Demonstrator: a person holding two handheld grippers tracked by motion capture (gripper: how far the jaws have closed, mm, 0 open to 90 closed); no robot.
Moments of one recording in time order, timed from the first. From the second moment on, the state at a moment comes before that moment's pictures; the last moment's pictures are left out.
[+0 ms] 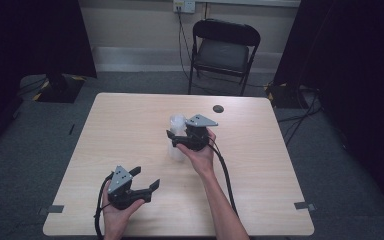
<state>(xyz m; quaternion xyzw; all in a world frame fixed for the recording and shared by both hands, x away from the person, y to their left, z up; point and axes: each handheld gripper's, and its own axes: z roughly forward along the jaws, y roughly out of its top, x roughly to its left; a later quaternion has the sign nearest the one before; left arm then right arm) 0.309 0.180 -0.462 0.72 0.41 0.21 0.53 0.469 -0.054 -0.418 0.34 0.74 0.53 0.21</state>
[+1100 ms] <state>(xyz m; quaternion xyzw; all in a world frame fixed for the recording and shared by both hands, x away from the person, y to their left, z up) 0.312 0.184 -0.464 0.71 0.43 0.20 0.52 0.473 -0.054 -0.411 0.33 0.75 0.54 0.20</state>
